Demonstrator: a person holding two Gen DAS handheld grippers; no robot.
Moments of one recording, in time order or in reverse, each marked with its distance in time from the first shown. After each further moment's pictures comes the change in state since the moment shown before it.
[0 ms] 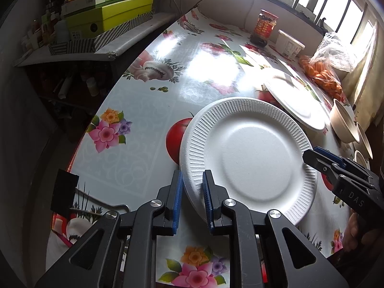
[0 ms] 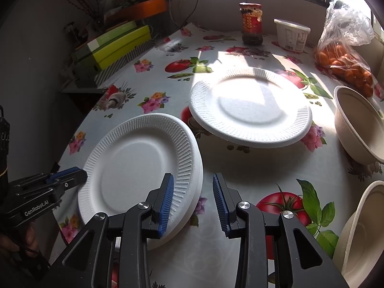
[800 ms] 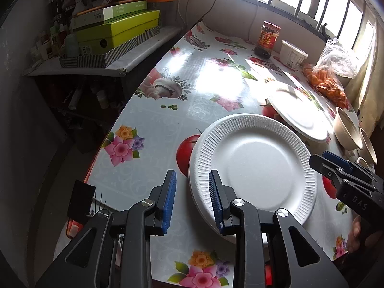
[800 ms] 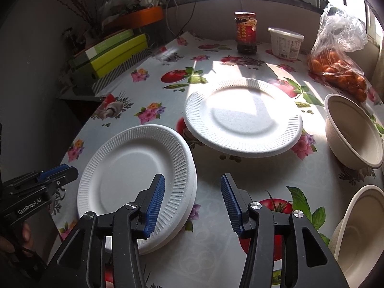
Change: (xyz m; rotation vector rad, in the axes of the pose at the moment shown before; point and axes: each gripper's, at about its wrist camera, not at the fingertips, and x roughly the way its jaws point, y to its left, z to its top) left arm -0.018 -0.002 0.006 0.009 -0.077 0.053; right arm -0.012 0.000 0.002 0.003 -0.054 -0.041
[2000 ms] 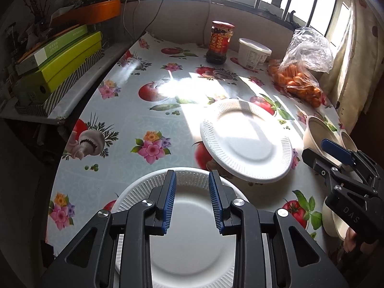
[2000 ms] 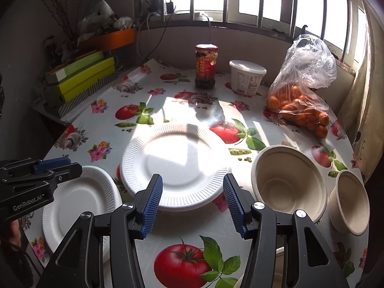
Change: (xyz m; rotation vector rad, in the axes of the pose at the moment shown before) left arm 0.026 -0.098 0.073 0.147 0.010 -0.123; right arm -0.031 -0.060 0.052 -0.052 -0.107 -0.187
